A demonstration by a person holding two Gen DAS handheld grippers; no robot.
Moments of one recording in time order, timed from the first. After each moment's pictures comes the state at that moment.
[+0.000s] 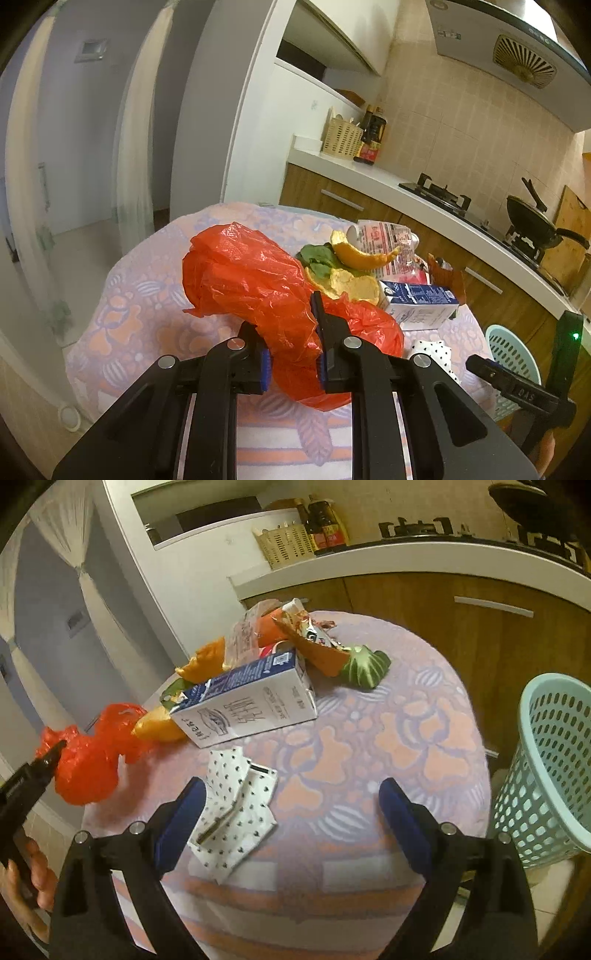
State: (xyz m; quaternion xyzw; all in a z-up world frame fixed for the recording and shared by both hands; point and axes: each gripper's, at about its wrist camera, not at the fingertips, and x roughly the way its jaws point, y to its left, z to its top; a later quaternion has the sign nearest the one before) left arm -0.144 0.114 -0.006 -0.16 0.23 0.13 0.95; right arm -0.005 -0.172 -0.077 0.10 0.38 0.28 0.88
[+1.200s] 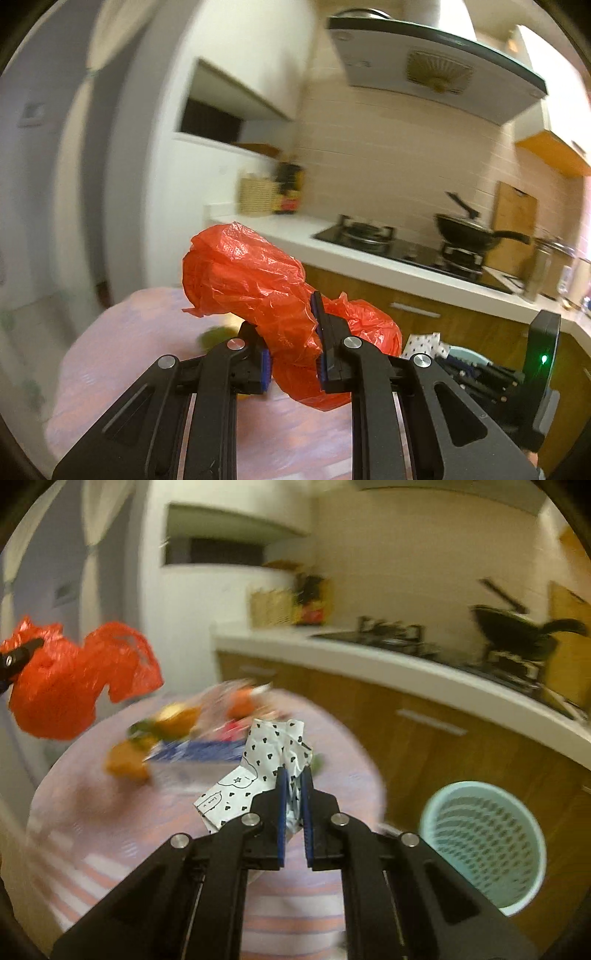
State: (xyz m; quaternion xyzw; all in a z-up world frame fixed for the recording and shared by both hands) left arm -0.119 0.024 0.076 -0.08 0.13 0.00 0.99; right arm -0.038 -0.219 0.001 -0.02 0.23 0.14 0.96
